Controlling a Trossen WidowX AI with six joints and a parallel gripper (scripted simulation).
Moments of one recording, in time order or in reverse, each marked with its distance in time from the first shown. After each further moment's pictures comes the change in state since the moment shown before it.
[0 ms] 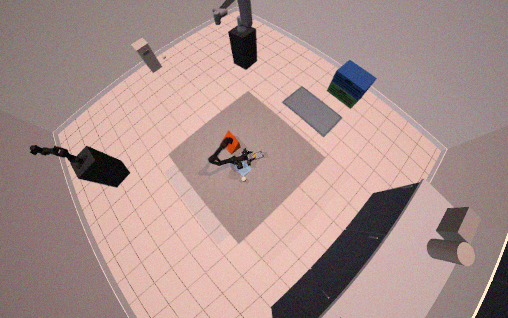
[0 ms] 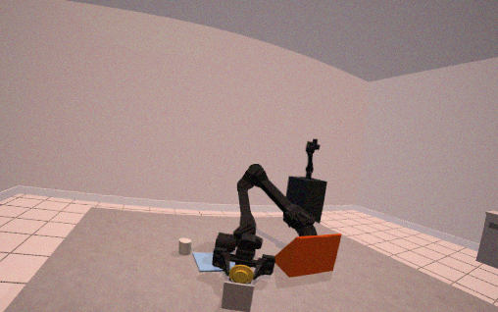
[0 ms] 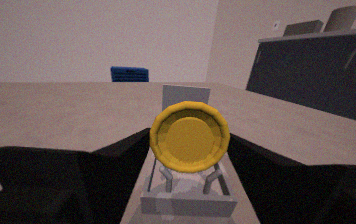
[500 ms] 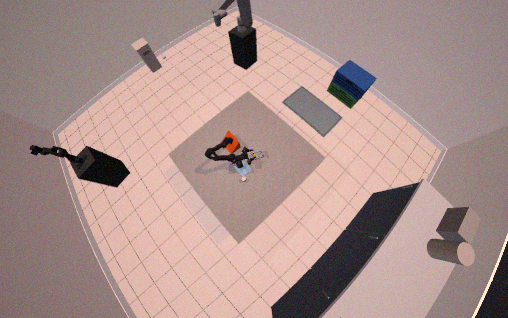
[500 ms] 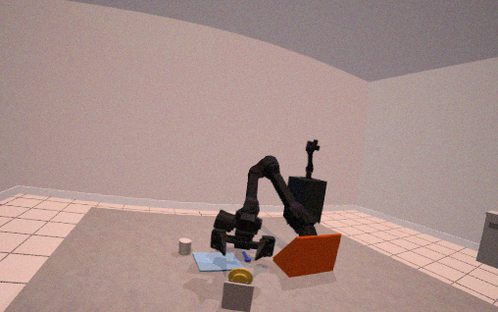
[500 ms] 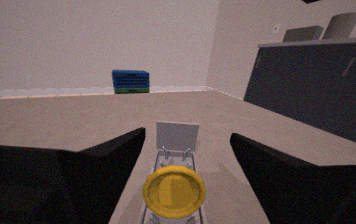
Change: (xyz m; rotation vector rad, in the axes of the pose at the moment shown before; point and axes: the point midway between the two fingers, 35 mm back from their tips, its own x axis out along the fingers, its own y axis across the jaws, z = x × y) arm -0.003 -0.012 0.064 0.002 0.005 0.008
